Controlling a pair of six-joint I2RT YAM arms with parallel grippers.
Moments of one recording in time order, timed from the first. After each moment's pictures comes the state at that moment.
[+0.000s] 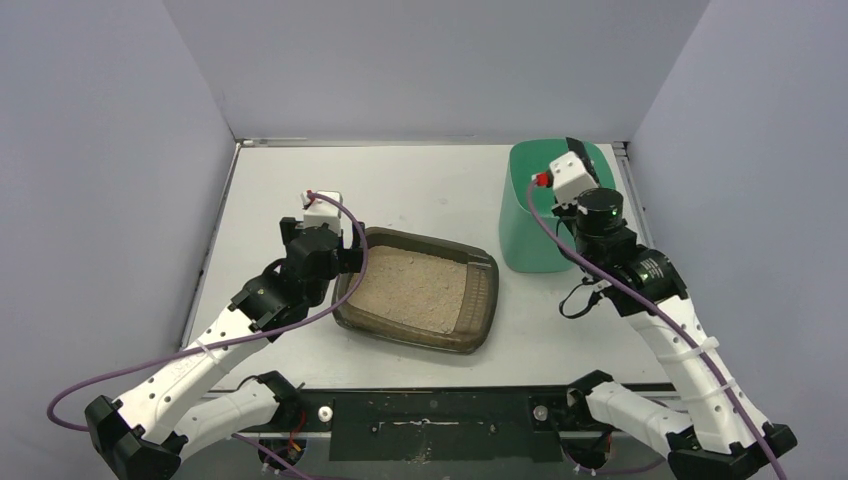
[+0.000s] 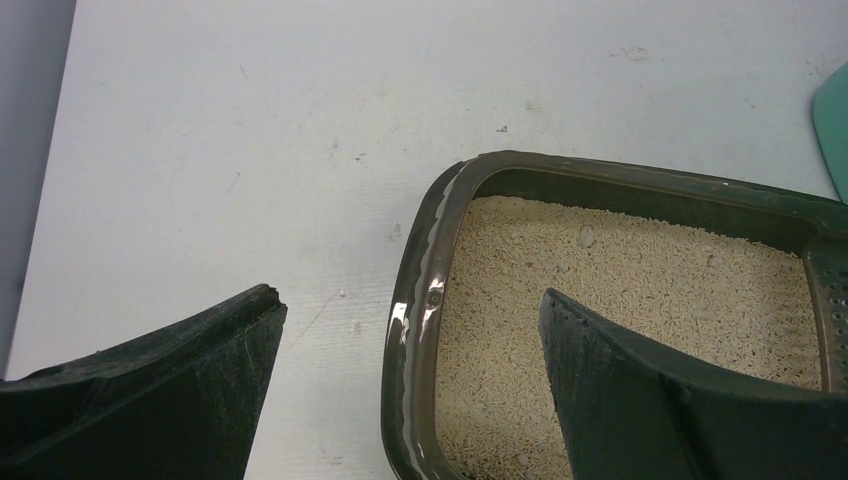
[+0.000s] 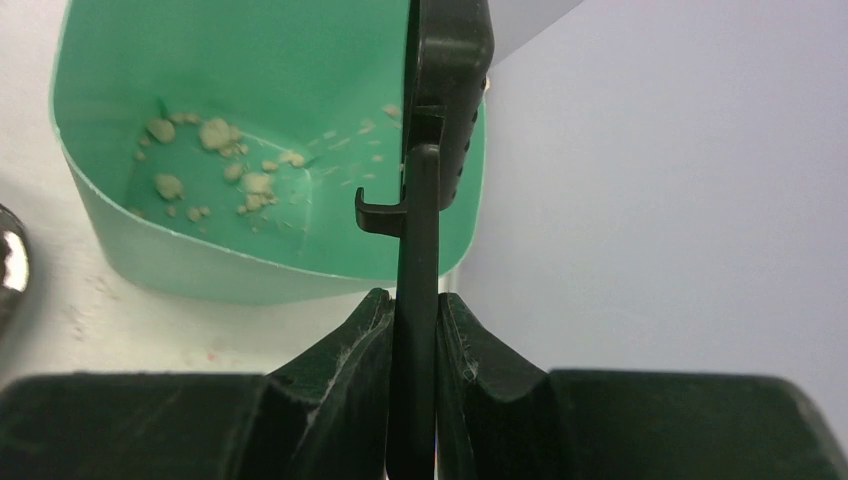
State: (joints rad) left arm -0.71 0.92 0.89 -0.45 -0.61 -0.28; right arm 0.42 0.95 1.21 -0.69 0.53 -0.43
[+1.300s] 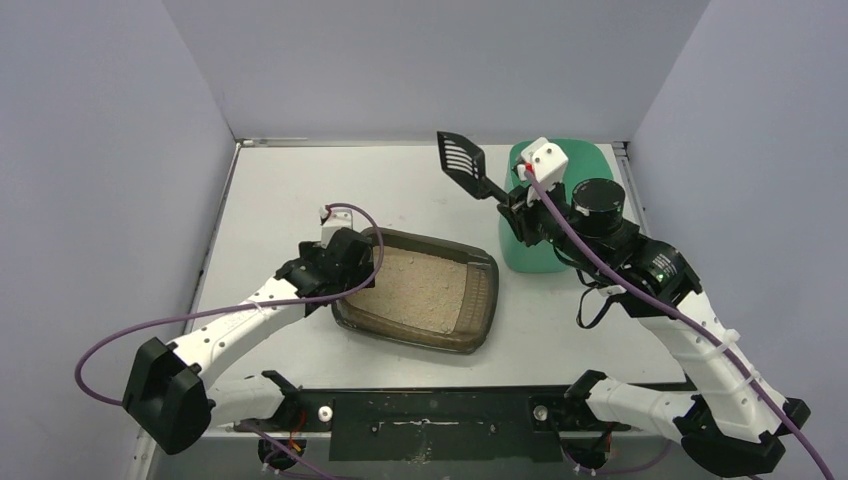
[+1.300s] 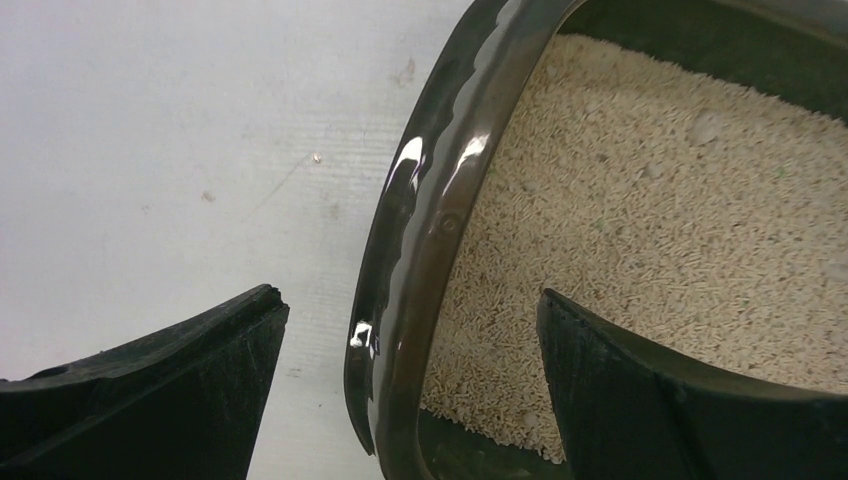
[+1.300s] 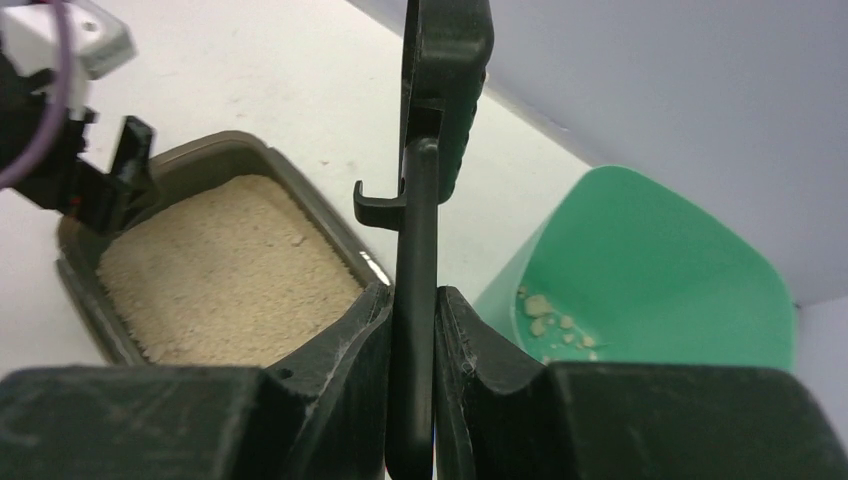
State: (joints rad) left arm -0.67 1.17 0.86 -0.59 -0.56 -0.55; right arm 0.72 1.03 1.48 -0.72 0.13 -0.16
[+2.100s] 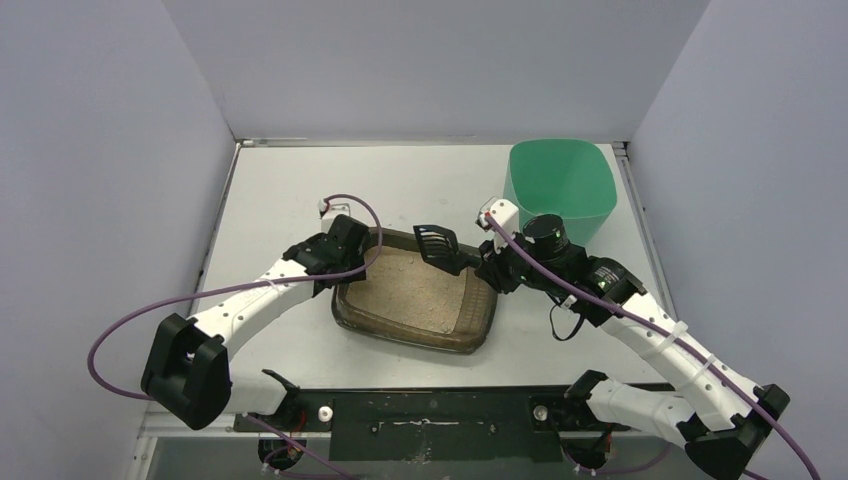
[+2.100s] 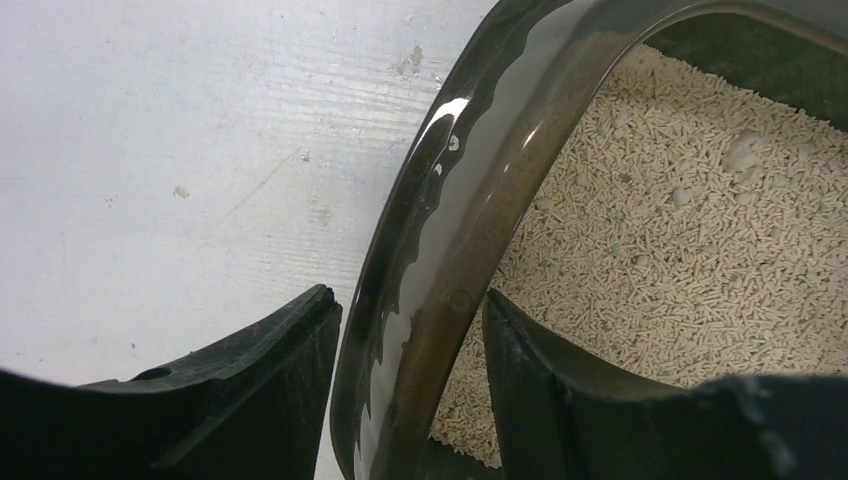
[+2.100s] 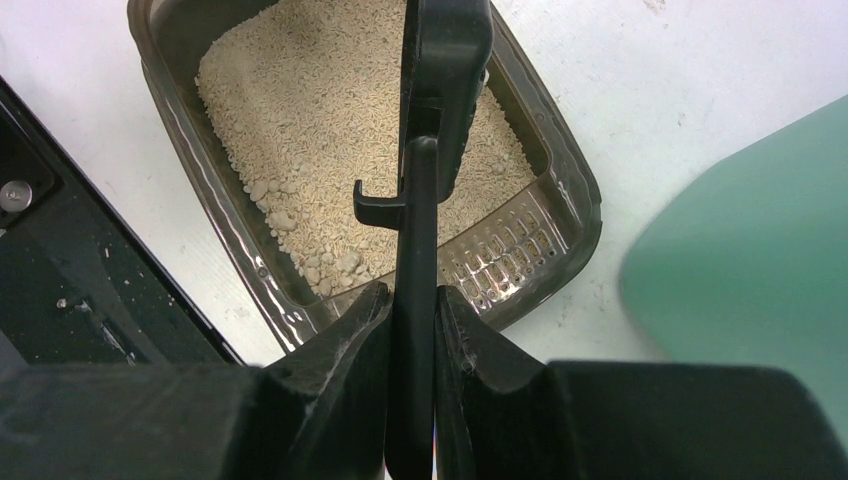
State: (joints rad) left arm -0.56 1.33 0.90 -0.59 -0.45 -0.58; right arm 0.72 1.00 1.08 -0.68 -0.13 -0.03
